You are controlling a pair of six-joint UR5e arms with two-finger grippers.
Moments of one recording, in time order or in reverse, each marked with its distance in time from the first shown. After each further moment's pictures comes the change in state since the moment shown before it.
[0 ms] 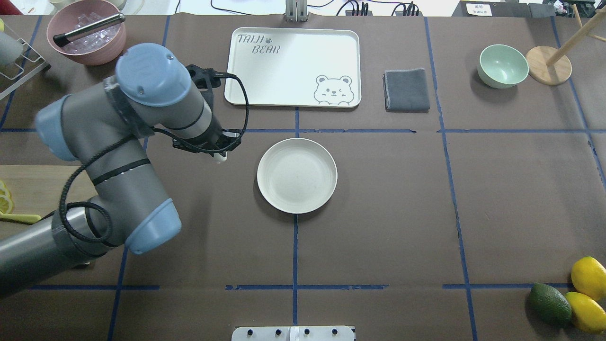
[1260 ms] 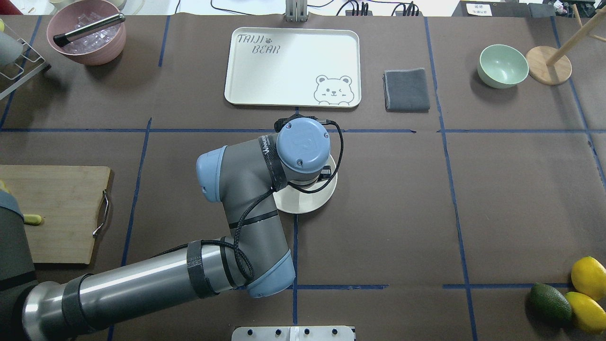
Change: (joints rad) left arm 0.199 -0.274 0.353 -0.092 0.202 -0.176; right arm 0.000 0.008 0.002 0.006 -0.003 0.008
